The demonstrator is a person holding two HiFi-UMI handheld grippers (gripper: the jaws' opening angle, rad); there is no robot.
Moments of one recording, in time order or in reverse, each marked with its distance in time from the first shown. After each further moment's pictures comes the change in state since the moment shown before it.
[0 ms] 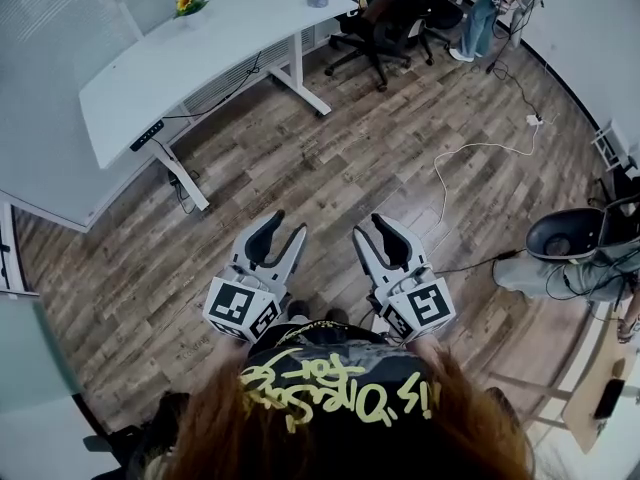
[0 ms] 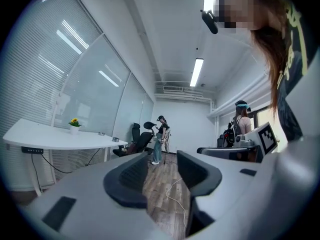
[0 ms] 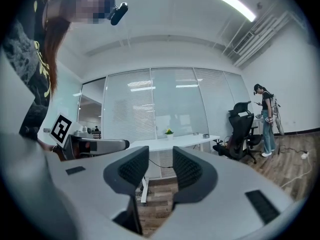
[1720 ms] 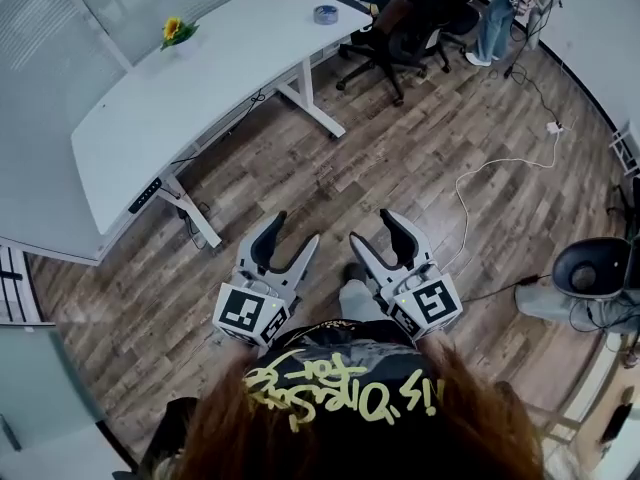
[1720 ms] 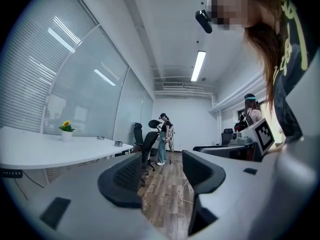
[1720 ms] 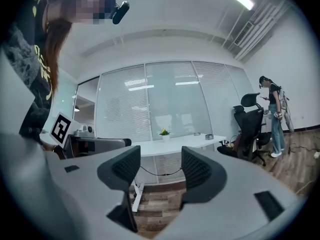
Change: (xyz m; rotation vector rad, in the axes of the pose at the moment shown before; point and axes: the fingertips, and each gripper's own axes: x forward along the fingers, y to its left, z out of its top) left arm 0.145 0.137 0.009 0.061 0.016 -0.011; right arm 0.179 -0.100 -0.015 0.016 -0.003 0.031
